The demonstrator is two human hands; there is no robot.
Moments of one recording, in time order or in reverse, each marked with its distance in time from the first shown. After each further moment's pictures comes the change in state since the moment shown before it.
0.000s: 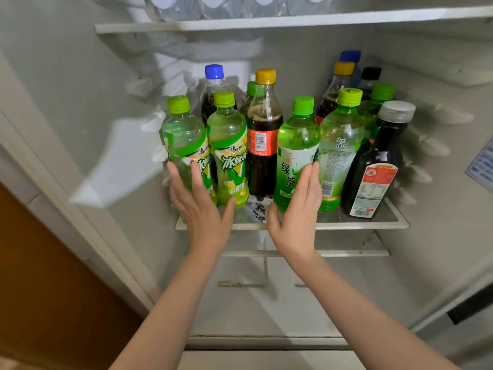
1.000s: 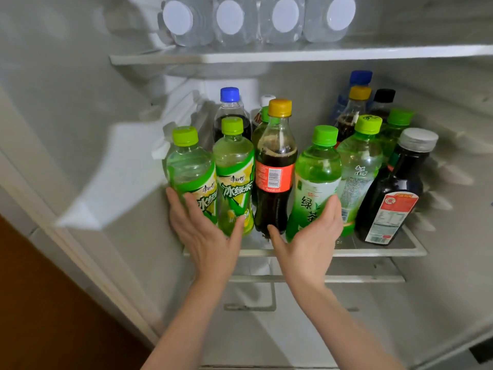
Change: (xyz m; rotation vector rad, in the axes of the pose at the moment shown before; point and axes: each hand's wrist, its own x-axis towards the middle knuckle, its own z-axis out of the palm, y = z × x) left_hand 0.008 -0.011 0.005 -0.006 0.193 0.065; right_hand 0.006 -0.021 0.007 -0.018 0.114 0.280
